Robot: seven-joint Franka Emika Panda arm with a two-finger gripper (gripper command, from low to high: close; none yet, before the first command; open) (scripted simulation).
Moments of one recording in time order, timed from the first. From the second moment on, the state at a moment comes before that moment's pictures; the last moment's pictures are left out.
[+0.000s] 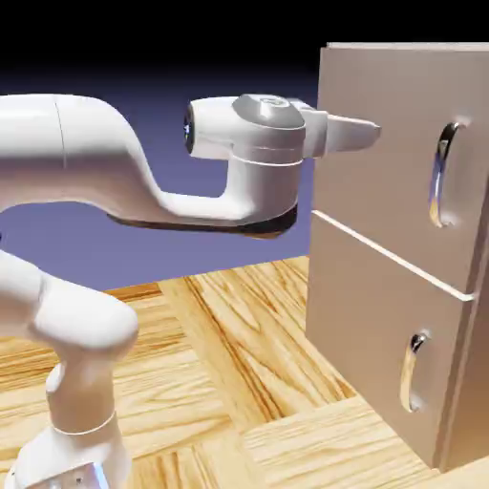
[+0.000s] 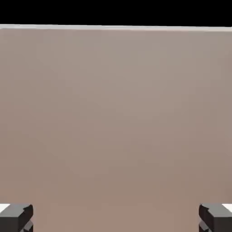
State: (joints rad) arm 0.70 -0.86 -0.86 -2.28 -2.21 3.12 2.35
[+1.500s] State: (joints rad) arm 0.33 -0.90 -0.67 -2.49 -2.61 2.90 2.90
